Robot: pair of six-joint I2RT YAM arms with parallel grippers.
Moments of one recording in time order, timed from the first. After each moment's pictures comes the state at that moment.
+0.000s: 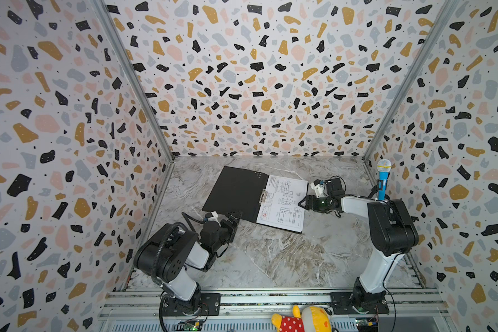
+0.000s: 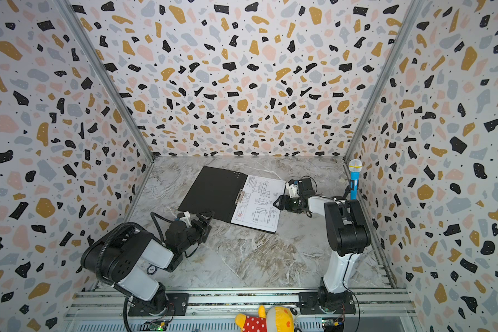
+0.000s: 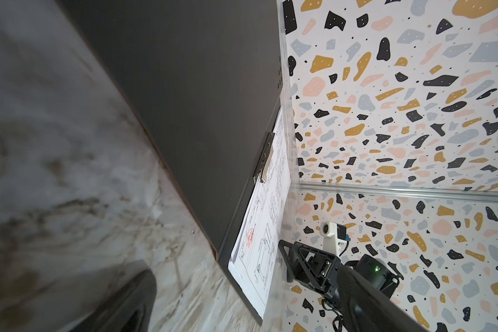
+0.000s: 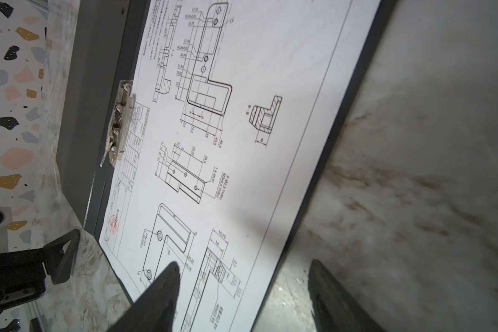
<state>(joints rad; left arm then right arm) -0.34 1.65 0.16 1.15 0.21 -1.36 0.17 1.85 1.01 -0.14 -0.53 0.27</state>
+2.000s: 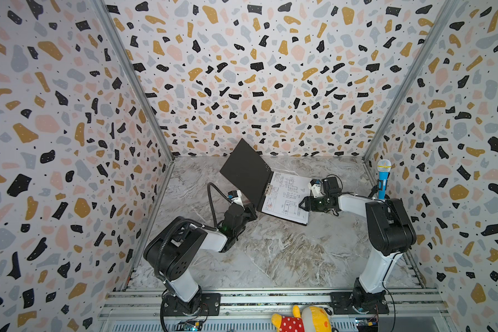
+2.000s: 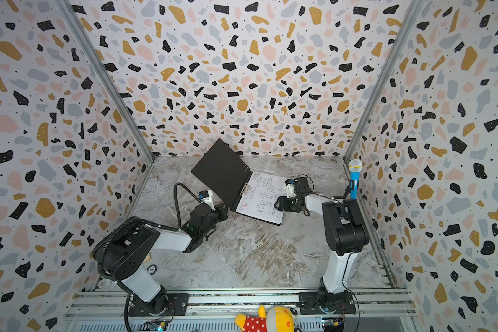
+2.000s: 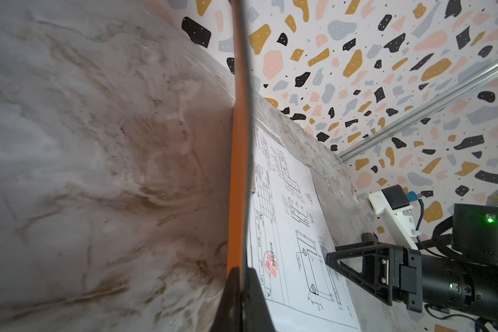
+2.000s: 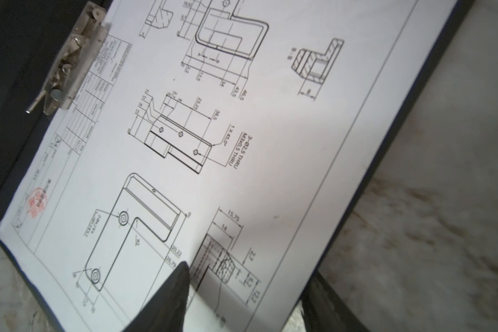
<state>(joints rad) -0.59 1.67 0.52 0.83 -0.07 -0.77 0.22 1.86 1.05 -0.22 -0.43 0.17</state>
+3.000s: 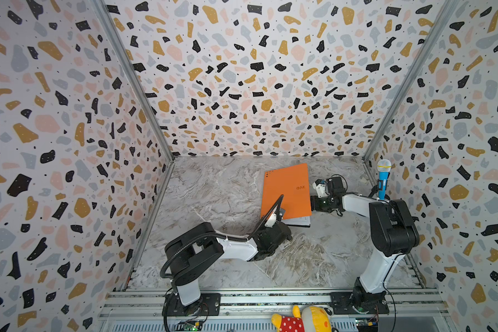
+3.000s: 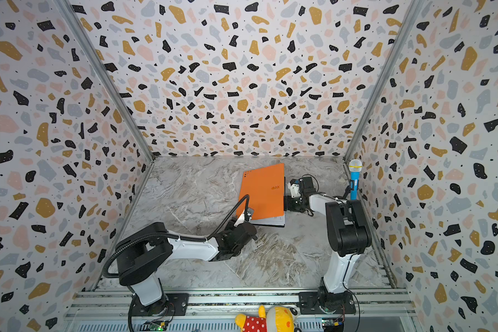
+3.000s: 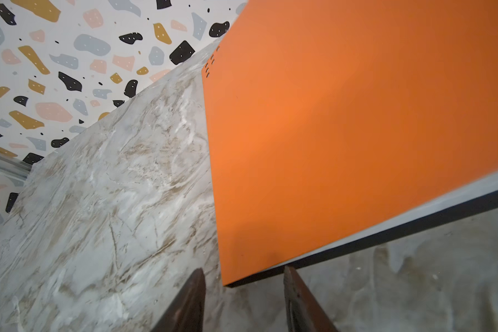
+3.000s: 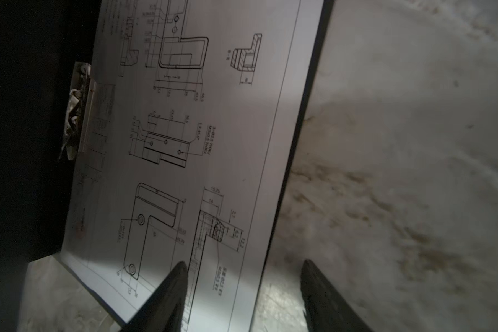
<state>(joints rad) -1.08 1.78 0.85 0.14 -0.83 -0.16 0.16 1.84 1.04 -0.23 -0.43 0.17</state>
